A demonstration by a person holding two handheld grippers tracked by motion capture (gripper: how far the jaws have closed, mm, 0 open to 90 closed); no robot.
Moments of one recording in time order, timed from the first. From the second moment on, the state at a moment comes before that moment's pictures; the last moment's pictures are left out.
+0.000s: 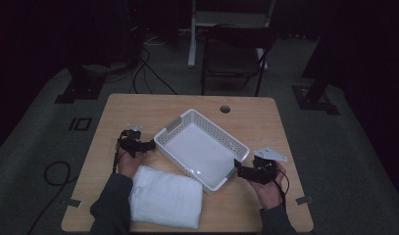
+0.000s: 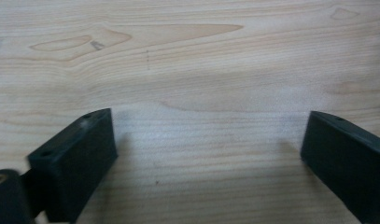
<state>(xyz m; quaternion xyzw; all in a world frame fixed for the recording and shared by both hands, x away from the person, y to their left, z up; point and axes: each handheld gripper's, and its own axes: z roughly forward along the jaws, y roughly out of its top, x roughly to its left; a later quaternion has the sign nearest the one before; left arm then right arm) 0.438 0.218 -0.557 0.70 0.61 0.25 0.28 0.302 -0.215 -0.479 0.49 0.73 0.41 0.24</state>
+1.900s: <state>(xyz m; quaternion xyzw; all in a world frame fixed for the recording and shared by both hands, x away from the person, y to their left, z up) 0.387 0.214 -0.483 0.72 0.53 0.20 0.41 0.376 -0.202 -0.481 0.50 0.74 0.36 0.25</state>
